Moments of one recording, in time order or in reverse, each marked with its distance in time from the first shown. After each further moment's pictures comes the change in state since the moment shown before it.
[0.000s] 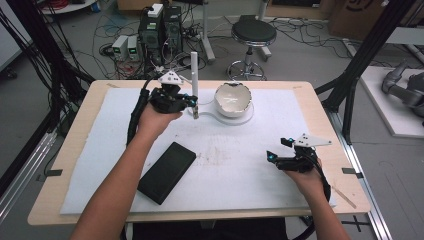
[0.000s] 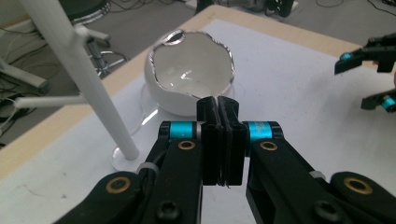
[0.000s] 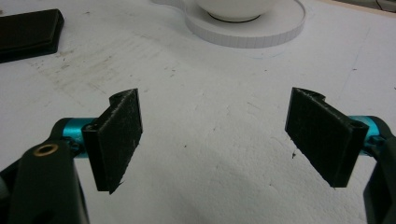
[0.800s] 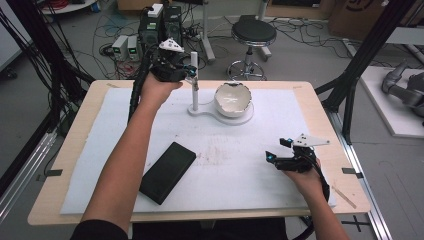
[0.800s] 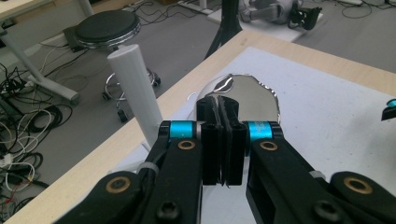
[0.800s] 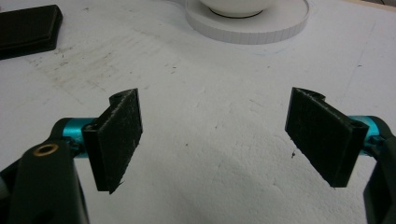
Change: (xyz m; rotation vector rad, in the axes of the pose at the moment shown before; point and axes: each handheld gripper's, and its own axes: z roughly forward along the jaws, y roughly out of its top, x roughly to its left) left arm 0.046 0.053 0.010 -0.021 0.078 0.001; right arm 0.001 -0.001 0.003 0.012 0.003 0.004
